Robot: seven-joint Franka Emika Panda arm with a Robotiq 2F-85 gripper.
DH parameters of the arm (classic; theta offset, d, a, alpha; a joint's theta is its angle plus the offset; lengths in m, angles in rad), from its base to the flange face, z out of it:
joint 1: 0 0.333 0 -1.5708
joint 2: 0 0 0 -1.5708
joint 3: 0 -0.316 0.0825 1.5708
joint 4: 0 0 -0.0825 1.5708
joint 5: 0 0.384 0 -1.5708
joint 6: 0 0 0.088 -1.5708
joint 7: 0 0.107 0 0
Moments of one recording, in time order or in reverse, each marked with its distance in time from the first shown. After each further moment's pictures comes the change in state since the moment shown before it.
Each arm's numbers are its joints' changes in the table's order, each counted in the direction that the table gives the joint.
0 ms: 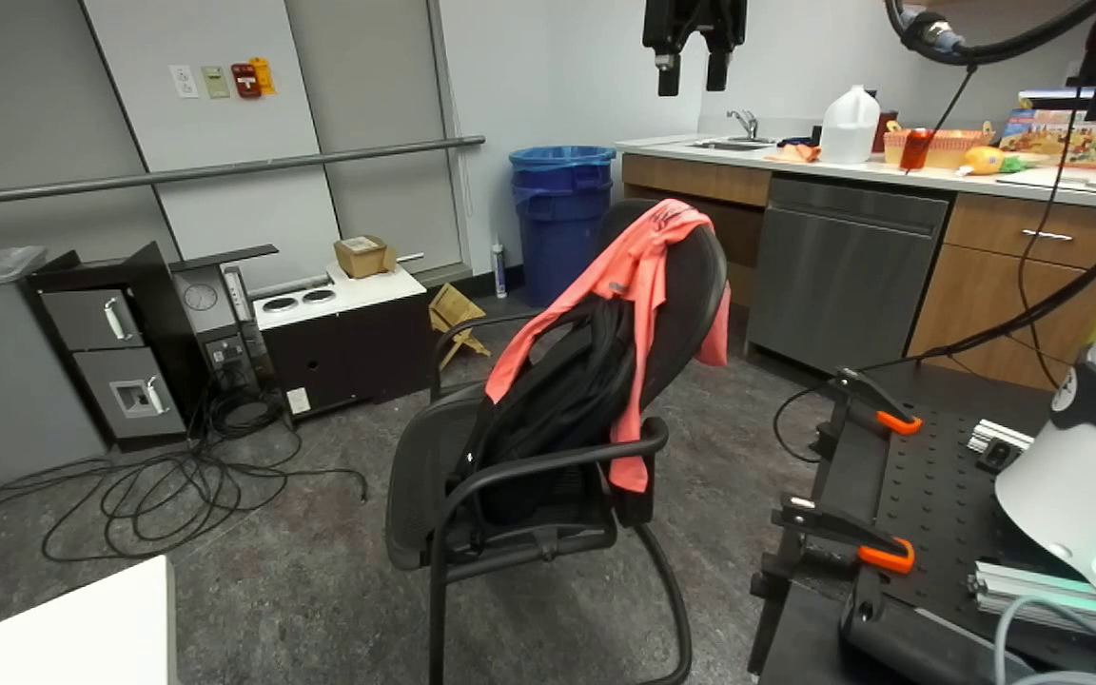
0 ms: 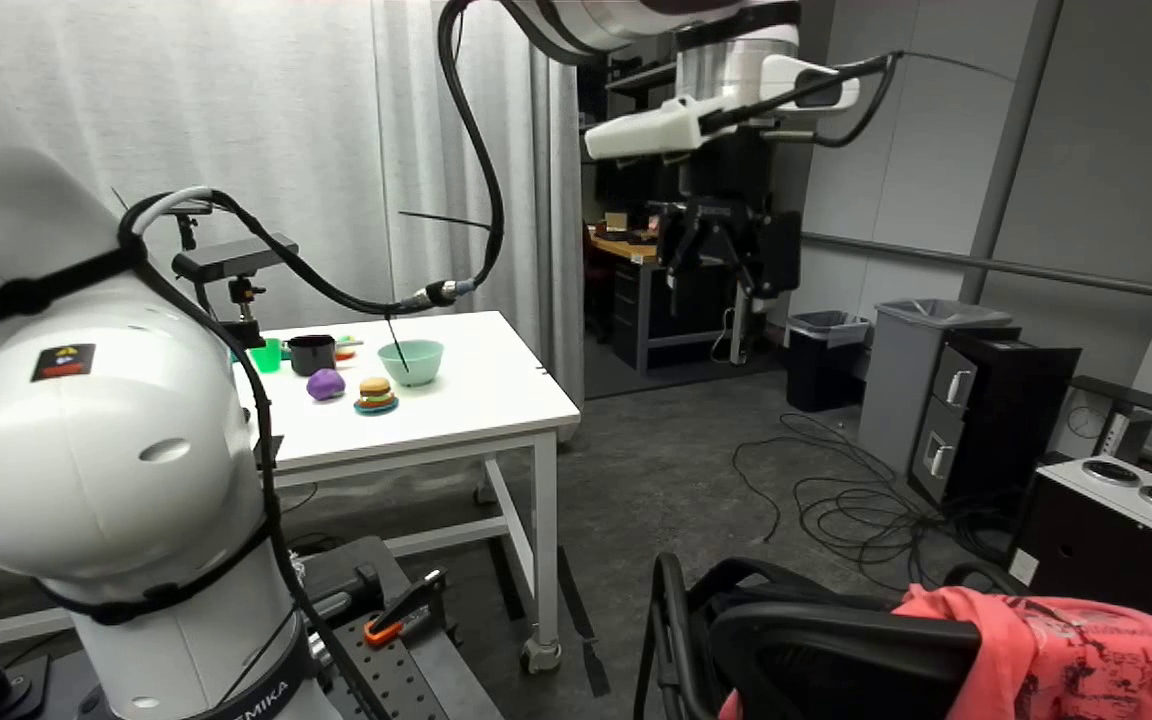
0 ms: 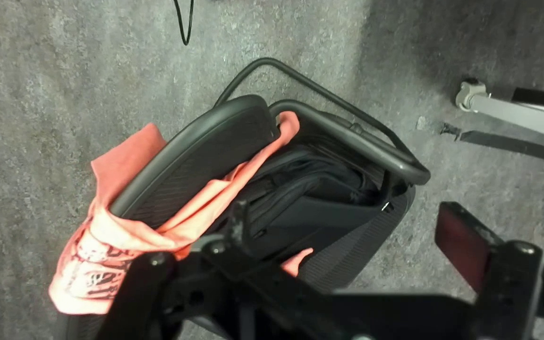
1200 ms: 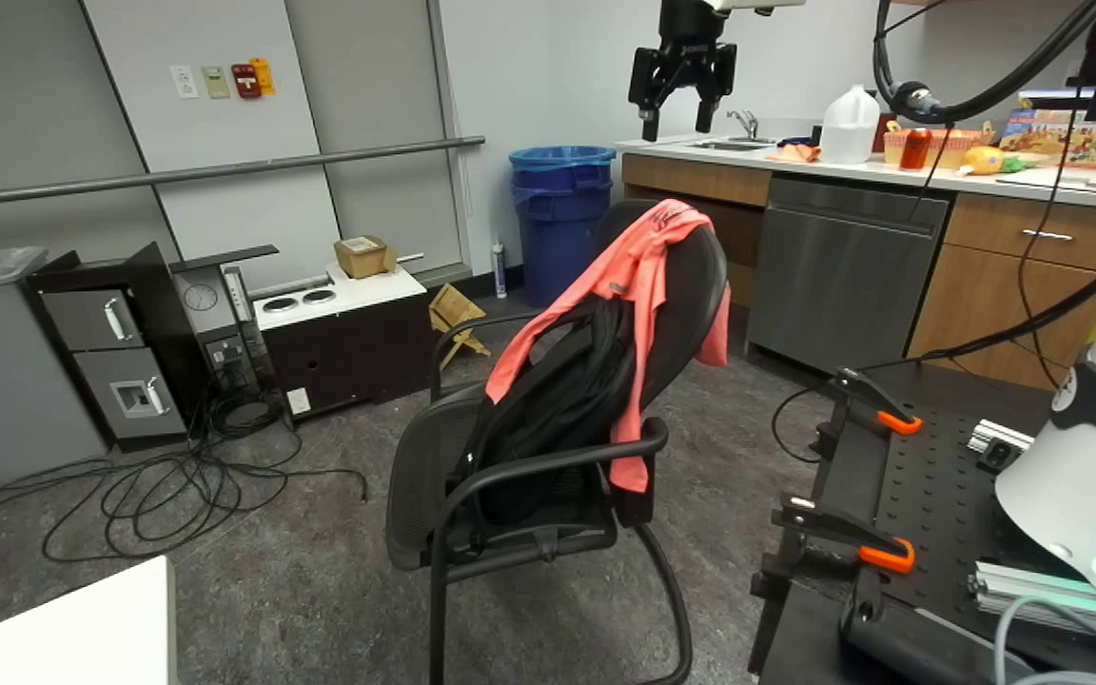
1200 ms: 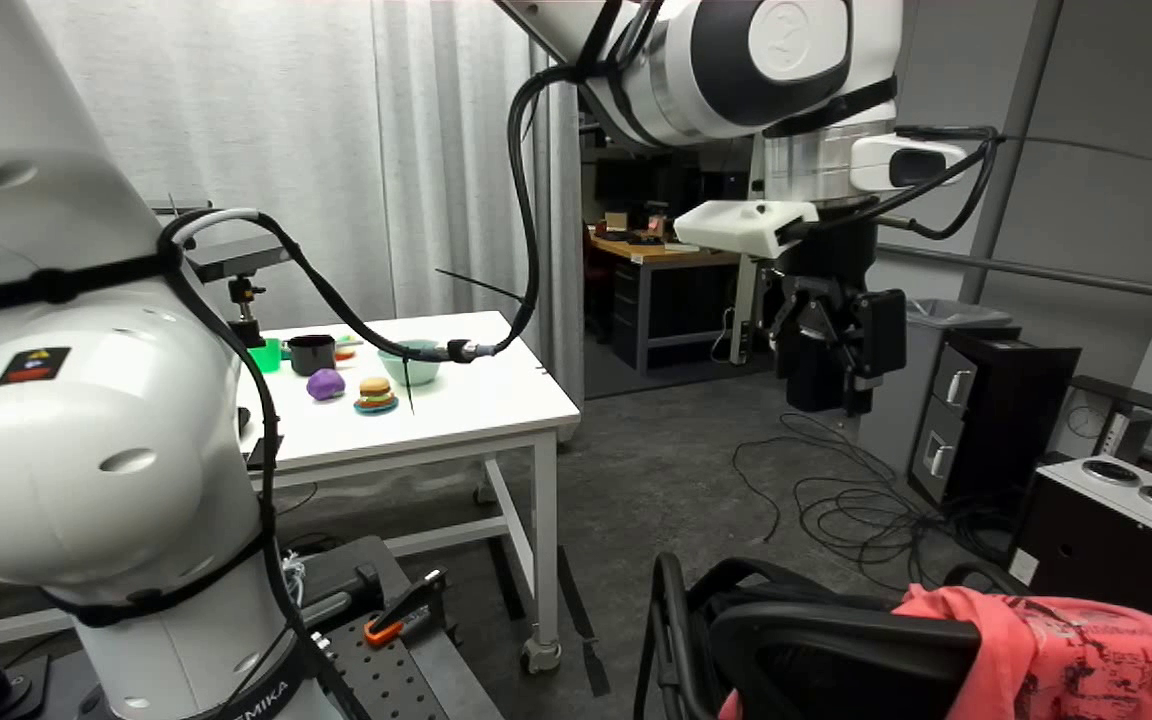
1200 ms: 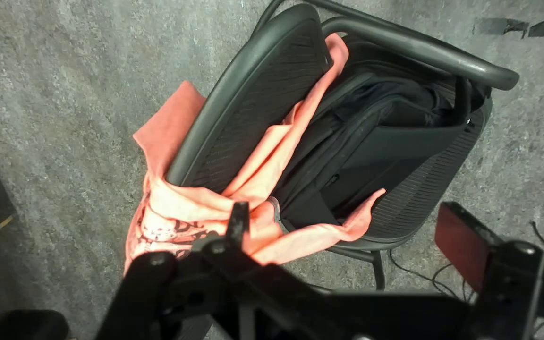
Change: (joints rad) arm -0.097 0.178 0.034 0.005 -0.039 -0.304 0.112
